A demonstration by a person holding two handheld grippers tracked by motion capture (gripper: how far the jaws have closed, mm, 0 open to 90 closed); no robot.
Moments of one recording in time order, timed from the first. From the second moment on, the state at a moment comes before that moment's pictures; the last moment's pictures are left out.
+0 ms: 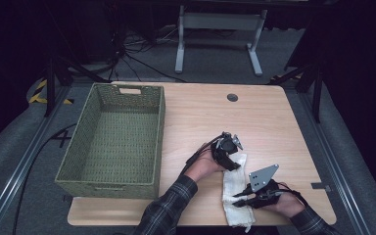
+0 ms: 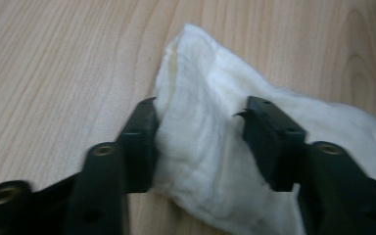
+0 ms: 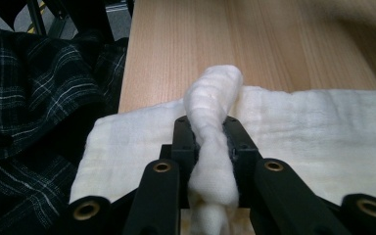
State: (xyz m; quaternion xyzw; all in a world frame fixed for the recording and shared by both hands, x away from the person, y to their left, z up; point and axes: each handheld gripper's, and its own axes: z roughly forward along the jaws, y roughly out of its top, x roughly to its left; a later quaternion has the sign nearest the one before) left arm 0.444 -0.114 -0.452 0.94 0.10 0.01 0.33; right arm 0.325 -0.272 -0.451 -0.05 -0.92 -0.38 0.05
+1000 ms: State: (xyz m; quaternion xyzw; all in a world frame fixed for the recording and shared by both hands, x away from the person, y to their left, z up) left arm 0.427 -0.073 -0.373 0.92 0.11 0.04 0.37; right arm 0.357 -0.260 -0.403 -0.10 -0.90 -0.42 0.03
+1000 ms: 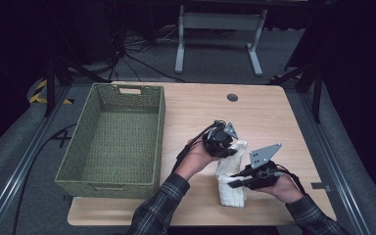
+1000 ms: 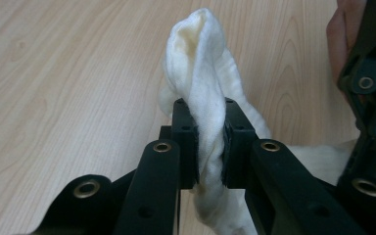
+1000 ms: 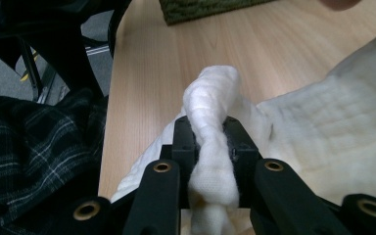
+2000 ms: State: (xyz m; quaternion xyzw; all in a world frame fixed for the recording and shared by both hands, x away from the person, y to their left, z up) left arm 0.438 0.056 -0.284 0.91 0.13 0.11 0.38; right arm 0.406 -0.146 -0.309 -0.05 -0.88 -0.47 0.02
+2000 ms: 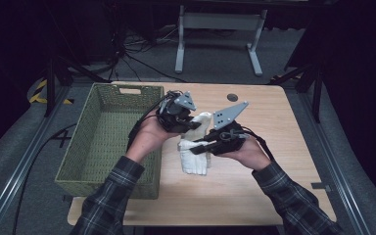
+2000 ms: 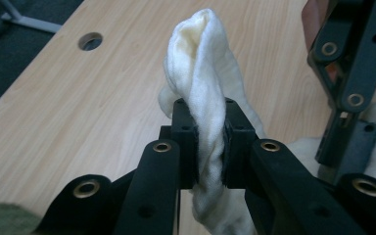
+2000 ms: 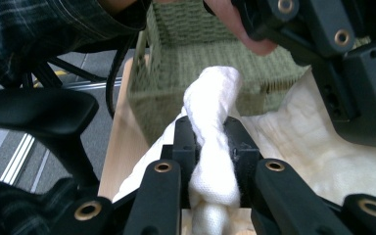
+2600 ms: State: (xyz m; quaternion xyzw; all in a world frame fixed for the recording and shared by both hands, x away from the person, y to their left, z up) left arm 0.439 0.149 -0.280 0.90 0.15 0.14 0.38; right arm 0.418 -0.038 -0.294 -0.03 -0.88 -0.48 0.01
